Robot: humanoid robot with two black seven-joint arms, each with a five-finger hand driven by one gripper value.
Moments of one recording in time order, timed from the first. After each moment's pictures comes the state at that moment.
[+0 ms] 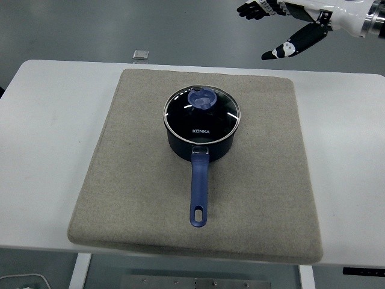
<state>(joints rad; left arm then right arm) -0.01 0.00 -0.01 -0.10 0.12 -0.06 -0.14 1.46 -0.52 0.07 0.84 -0.95 0.41 0.61</state>
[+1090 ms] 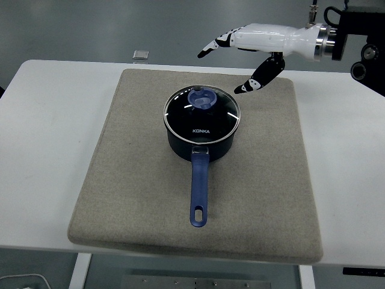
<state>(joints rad) -0.01 0.00 -0.01 -0.10 0.12 -0.06 -0.14 1.46 -0.44 0.02 0.98 -1.31 0.12 0.61</state>
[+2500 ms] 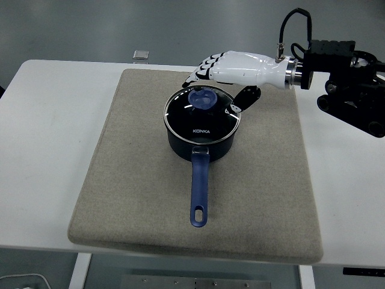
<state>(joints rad) -0.01 0.00 -0.01 -0.10 0.12 -0.06 -0.14 1.41 -0.33 -0.10 0.93 -1.43 -0.09 0.61</state>
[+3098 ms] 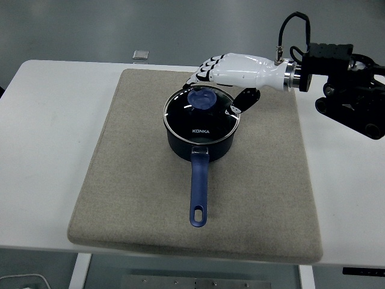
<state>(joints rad) -0.01 0.00 -0.01 -0.10 0.12 -0.06 -0.14 1.40 -0.31 -0.11 0.91 -1.44 -0.10 0.61</state>
